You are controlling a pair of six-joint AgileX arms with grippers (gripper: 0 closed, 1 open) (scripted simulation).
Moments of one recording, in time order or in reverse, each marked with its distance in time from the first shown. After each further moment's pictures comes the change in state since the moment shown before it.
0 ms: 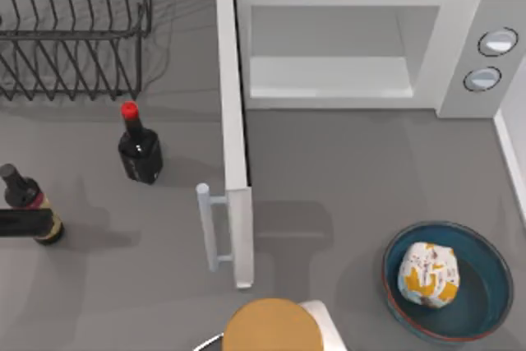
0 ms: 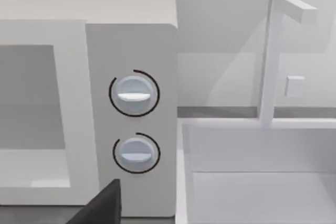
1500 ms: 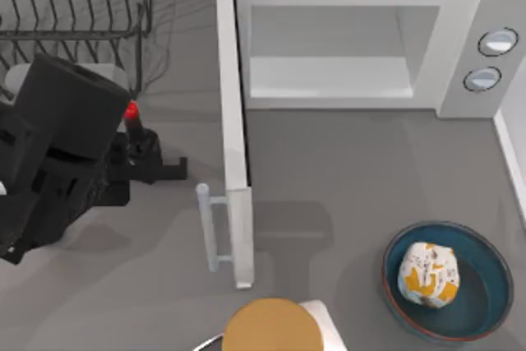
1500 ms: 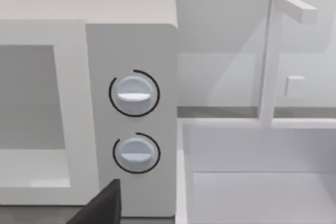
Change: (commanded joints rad) left arm -0.130 0.900 0.516 -0.504 0.081 -0.469; right arm 0.000 0.000 0.000 0.000 0.000 0.000
